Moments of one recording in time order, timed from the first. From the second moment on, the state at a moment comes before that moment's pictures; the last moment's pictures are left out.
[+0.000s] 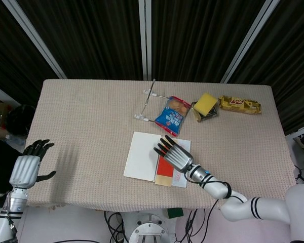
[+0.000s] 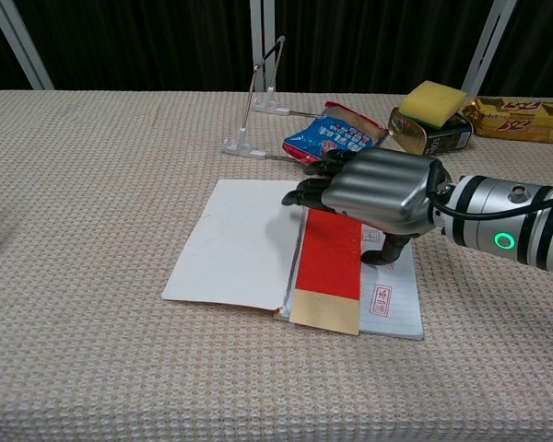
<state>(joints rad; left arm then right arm) -0.14 -1.27 -0.02 -1.53 1.49 1.42 0.05 0.81 -1.59 0.03 -1.48 -1.33 0.85 -0.71</state>
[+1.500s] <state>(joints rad) -0.12 -1.28 -0.02 -1.52 1.49 1.43 0.04 0.86 -1.67 0.00 -1.50 -1.58 0.83 -0.41</state>
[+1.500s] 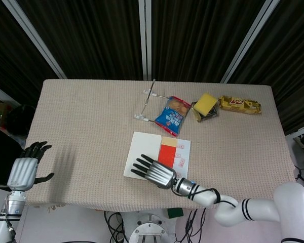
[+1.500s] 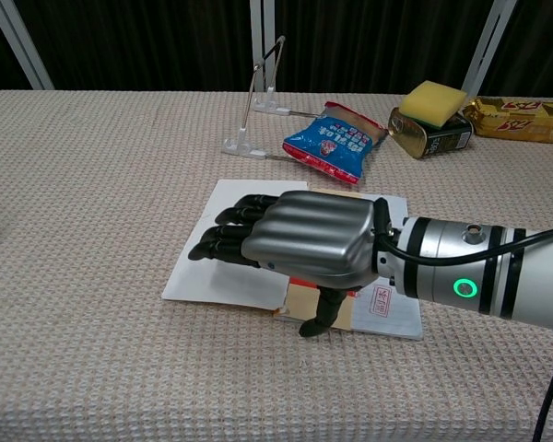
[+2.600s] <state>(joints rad) -0.13 -1.29 -0.02 -1.51 1.48 1.42 0.04 0.82 -1.62 0.01 -1.36 -1.57 0.88 -0.34</state>
